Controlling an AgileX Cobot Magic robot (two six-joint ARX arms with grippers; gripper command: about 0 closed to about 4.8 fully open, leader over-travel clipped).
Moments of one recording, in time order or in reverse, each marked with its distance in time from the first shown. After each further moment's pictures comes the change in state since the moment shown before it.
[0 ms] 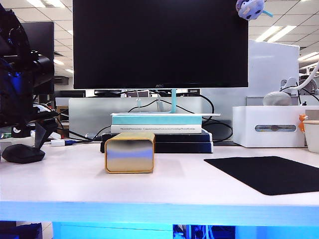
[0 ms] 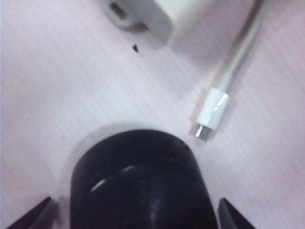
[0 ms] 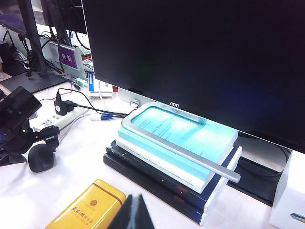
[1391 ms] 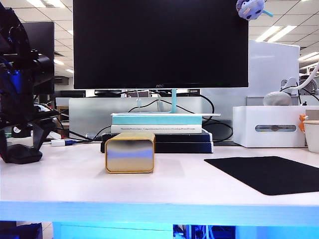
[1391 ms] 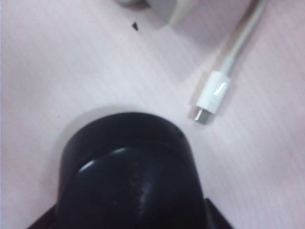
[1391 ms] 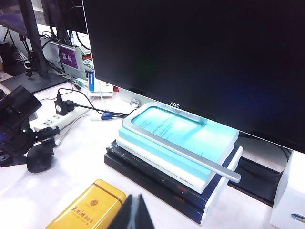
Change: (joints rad) left arm 0.000 -0.004 0.005 -0.027 0.044 -0.035; right arm 0.000 0.000 0.000 0.000 0.000 0.000
